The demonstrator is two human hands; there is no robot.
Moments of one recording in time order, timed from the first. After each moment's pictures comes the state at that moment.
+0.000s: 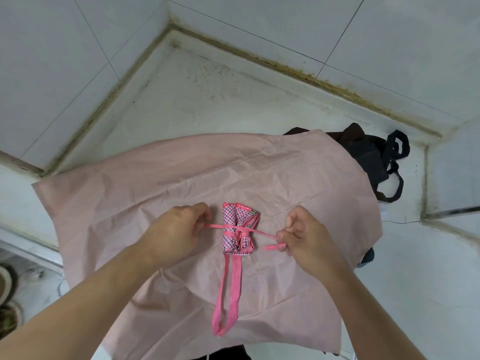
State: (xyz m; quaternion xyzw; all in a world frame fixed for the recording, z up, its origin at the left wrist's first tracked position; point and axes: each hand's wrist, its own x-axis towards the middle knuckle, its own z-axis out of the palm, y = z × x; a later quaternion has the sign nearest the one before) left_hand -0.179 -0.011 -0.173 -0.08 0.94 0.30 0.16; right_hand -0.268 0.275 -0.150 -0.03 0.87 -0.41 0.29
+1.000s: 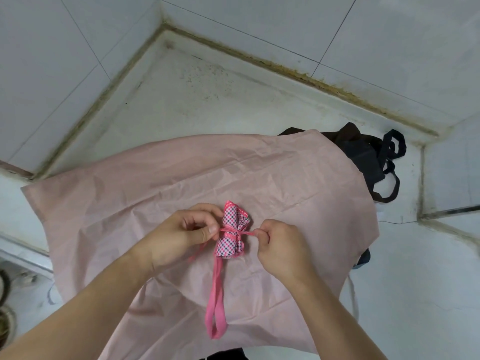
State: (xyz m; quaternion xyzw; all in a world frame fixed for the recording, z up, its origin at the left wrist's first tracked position) left_hand -0.180 0.012 -0.158 -0.12 0.61 0.77 0.16; right_hand -0.251 0.237 -0.155 -0.13 0.95 -0.20 0.20
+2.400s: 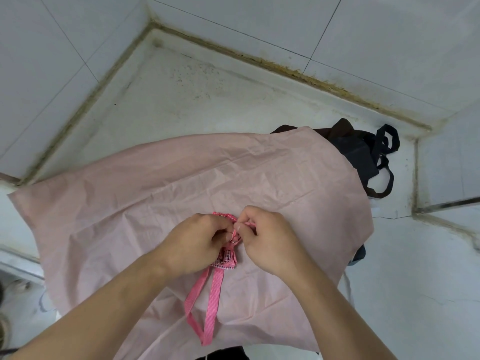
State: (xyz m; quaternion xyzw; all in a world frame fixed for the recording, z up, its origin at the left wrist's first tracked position) left_hand -0.203 0.045 -0.156 -0.01 0.91 0.38 0.18; right_hand -0.264 0.220 -0.122 -0.18 0.90 -0.29 0.27
